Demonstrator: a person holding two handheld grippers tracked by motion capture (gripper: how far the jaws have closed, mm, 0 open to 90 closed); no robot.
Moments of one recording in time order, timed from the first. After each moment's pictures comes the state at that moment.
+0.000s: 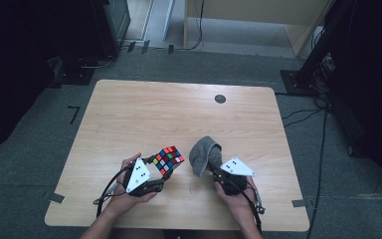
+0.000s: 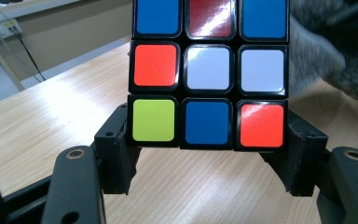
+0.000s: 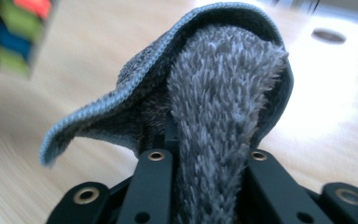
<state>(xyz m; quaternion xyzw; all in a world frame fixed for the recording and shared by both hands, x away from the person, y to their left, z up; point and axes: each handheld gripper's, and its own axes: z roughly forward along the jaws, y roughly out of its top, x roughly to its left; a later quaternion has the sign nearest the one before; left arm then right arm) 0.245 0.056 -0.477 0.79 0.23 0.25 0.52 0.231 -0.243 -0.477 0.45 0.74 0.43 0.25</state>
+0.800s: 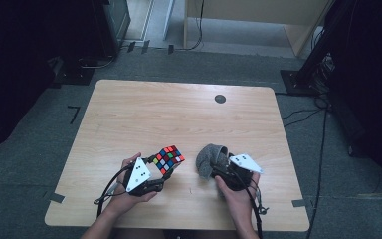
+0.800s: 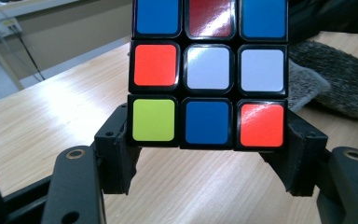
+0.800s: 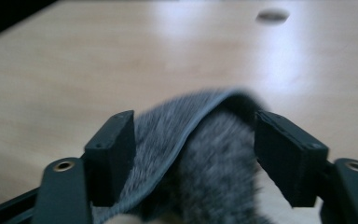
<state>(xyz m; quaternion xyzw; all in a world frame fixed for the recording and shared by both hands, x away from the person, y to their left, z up) 0.244 0.053 -0.477 0.79 0.23 0.24 0.52 0.240 -0.248 -0.476 0.56 0.66 0.44 0.25</state>
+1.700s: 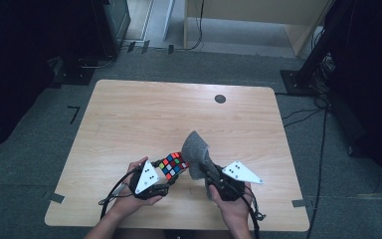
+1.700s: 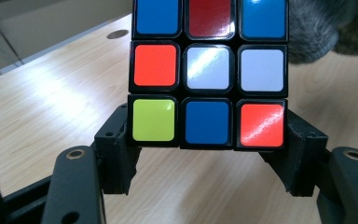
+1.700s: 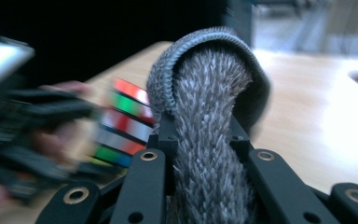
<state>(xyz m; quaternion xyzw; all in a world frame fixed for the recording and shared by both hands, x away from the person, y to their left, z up) 0.239 0.037 -0.485 0.81 0.21 0.22 0.49 0.204 -0.223 -0.440 0.44 0.68 0.56 0.21</state>
